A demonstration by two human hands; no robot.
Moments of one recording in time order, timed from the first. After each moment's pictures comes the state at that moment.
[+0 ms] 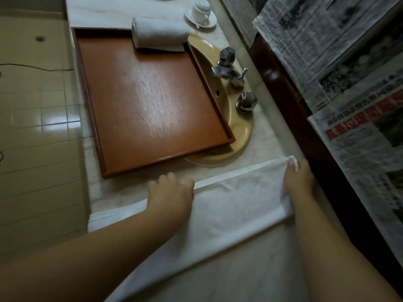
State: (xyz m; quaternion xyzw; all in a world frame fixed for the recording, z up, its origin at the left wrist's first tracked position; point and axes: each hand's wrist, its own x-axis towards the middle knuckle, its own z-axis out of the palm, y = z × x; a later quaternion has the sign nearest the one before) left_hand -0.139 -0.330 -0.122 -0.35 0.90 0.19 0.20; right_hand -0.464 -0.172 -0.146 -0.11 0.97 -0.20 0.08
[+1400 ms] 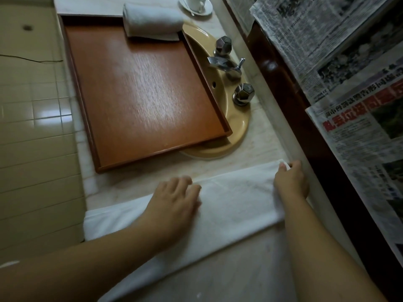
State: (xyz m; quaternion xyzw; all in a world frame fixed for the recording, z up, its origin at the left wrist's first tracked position) left_hand -0.110 -0.305 -0.156 -0.23 0.96 0.17 -0.06; right_hand -0.437 -0.168 -0.150 -0.07 0.99 -0.12 0.07
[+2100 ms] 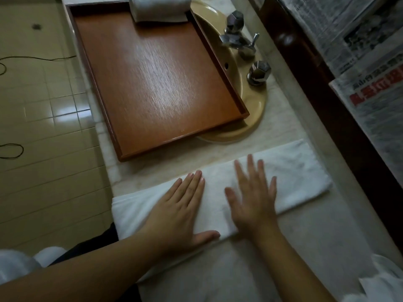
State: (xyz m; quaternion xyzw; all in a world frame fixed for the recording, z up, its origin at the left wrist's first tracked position) left_hand -0.055 -0.291 -0.165 -0.16 0.96 0.23 0.09; right_hand -0.237 -0.164 -0.148 -0.46 0.88 -0.04 0.12
